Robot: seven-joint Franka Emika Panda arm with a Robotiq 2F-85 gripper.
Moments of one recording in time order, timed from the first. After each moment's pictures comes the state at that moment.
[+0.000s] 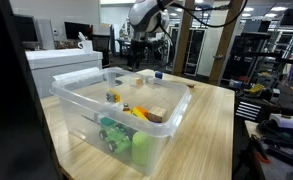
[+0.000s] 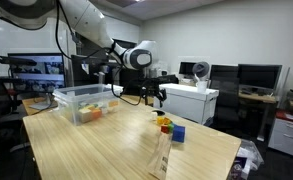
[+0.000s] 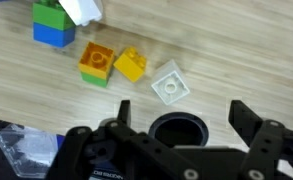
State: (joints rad) arm -0.22 0.70 -0.09 -1.41 0.06 2.27 -0.44
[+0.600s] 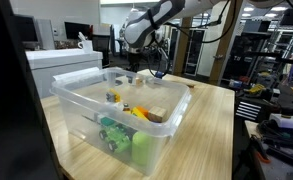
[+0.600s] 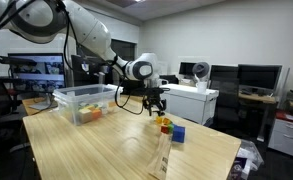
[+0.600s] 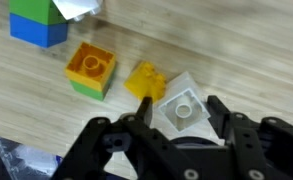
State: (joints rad) arm -0.21 0.84 -0.09 -1.31 -0.04 2.29 -0.39
